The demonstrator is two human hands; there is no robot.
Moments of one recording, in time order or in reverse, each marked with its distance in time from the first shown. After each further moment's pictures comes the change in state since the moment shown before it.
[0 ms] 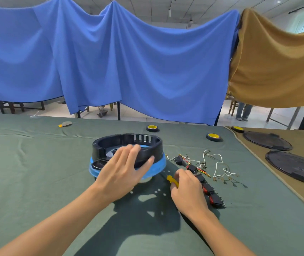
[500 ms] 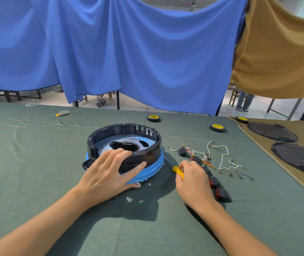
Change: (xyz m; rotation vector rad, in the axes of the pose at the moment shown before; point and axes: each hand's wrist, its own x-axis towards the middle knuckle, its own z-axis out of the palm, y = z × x) left_hand -0.048 -0.016 0.025 -0.132 0.105 0.002; right_hand 0.006 0.006 0.005 -0.104 0.022 -0.040
